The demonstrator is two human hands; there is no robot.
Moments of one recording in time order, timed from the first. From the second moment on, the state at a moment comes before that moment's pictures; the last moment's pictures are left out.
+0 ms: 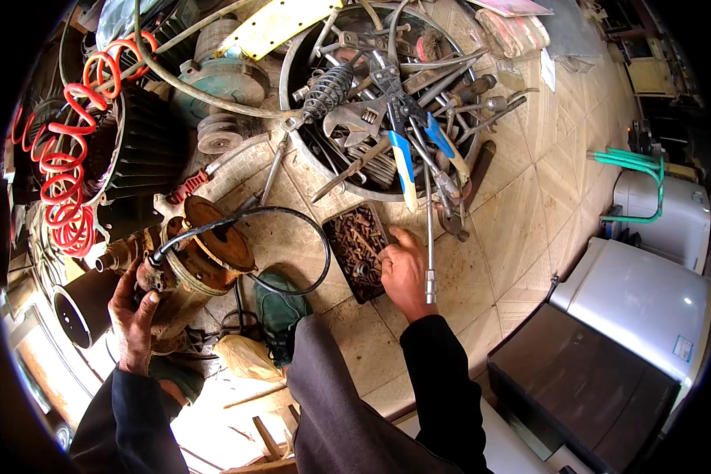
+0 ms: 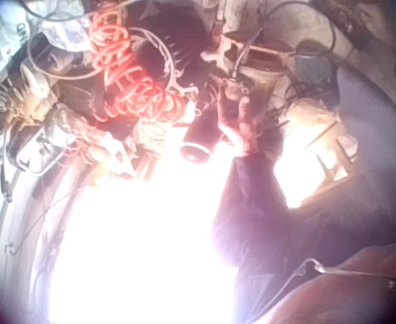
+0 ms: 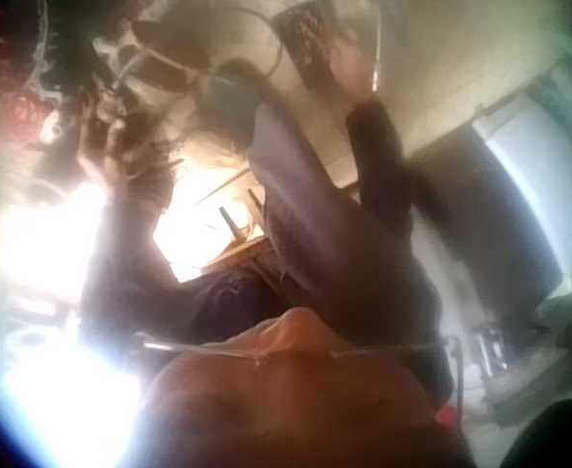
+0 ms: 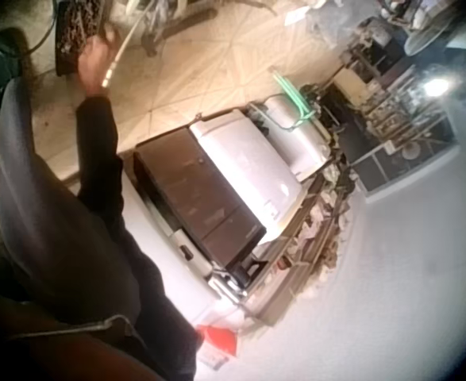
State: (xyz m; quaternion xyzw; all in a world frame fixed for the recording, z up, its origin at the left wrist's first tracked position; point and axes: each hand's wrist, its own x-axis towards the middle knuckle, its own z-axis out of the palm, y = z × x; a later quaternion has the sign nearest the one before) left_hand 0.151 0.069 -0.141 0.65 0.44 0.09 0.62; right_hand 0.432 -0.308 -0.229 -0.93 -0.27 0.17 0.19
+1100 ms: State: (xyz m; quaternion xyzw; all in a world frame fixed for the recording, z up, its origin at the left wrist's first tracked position) left_hand 0.149 0.069 -0.144 0.65 0.43 0.09 0.62; right_hand 0.436 -0.300 -0.222 -0.91 -0.26 0.20 0.25
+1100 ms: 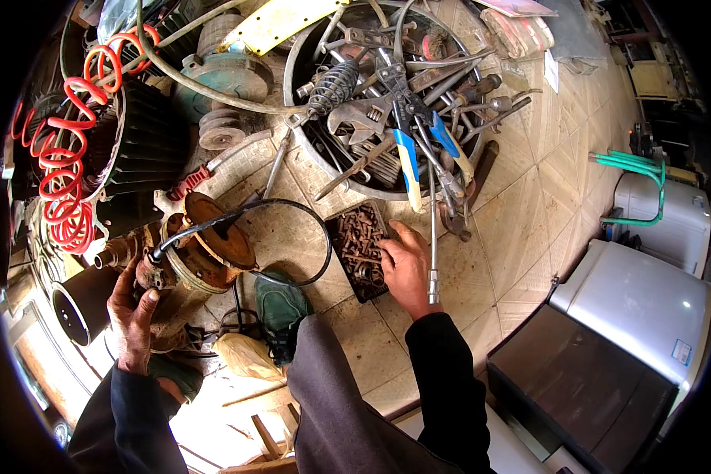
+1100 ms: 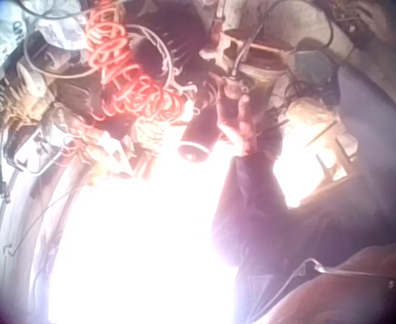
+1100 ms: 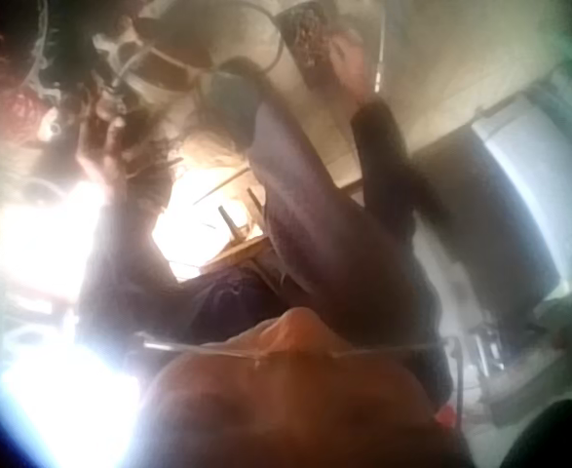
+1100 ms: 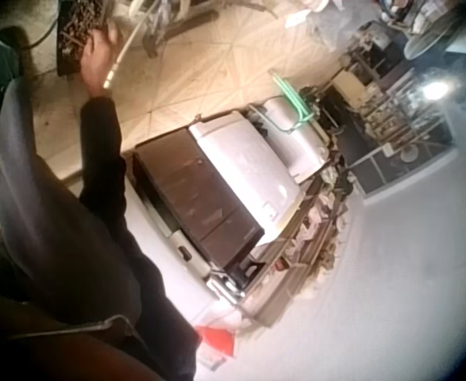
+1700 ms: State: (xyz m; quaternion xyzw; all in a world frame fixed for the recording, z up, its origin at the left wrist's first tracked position) left_hand 0.149 0.069 -0.142 0.64 0.44 0.09 0.63; right_hand 0.454 -0.295 -0.220 -0.88 -0.43 0.14 0.12
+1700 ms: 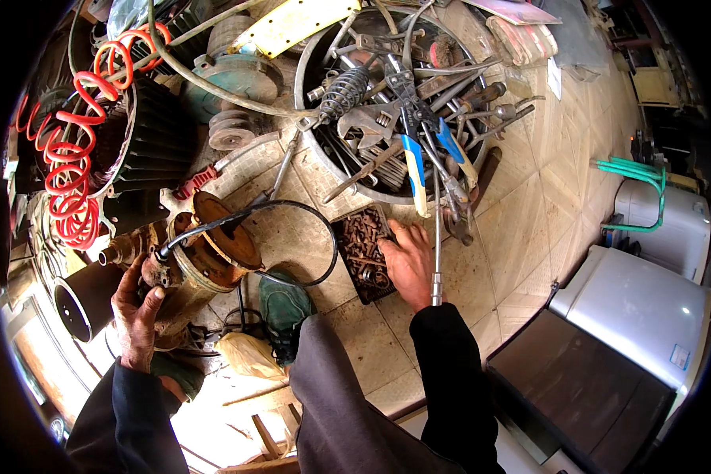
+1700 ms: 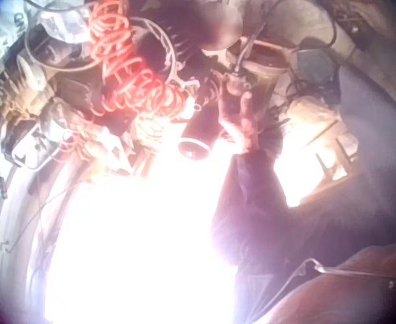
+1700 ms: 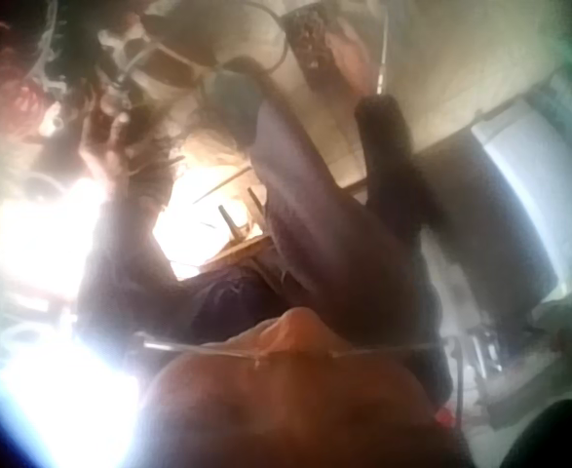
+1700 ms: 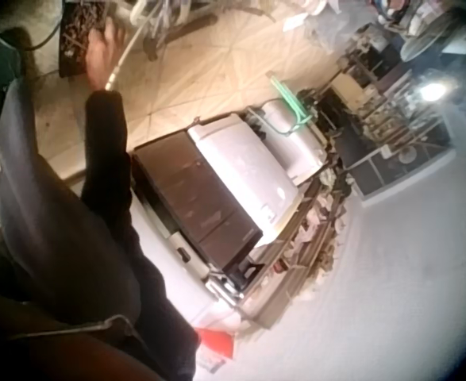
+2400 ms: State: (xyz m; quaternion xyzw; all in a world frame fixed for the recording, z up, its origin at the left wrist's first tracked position) left_hand 0.155 0.069 -0.133 0.64 0.44 0.08 0.62; right_hand 0.364 -0.205 -0.172 -0.40 0.02 0.44 0.81
